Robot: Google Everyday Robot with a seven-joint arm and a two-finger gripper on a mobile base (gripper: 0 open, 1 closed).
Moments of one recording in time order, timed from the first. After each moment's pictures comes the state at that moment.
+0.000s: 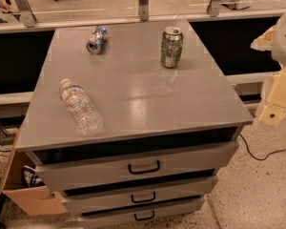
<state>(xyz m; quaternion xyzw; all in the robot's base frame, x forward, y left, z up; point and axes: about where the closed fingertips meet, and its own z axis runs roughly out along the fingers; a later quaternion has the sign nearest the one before) 0.438 -0.216 0.978 -0.60 0.78 -0.04 0.16</state>
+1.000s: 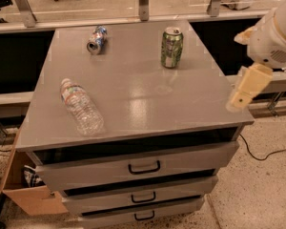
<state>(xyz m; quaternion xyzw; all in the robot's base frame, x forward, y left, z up) 0.518 -0.213 0.947 -0.59 0.77 -0.04 0.24</state>
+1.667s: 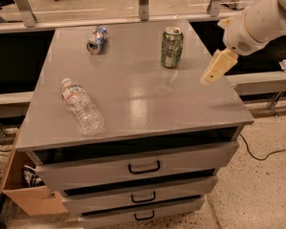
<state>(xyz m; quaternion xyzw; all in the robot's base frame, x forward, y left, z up) 0.639 -0.202 0.927 -0.56 0.75 -0.04 0.35</state>
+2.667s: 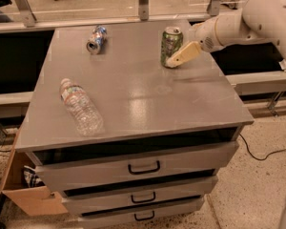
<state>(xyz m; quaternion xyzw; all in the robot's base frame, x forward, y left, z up) 0.749 -0.141 0.891 -0.46 0.75 0.13 0.46</state>
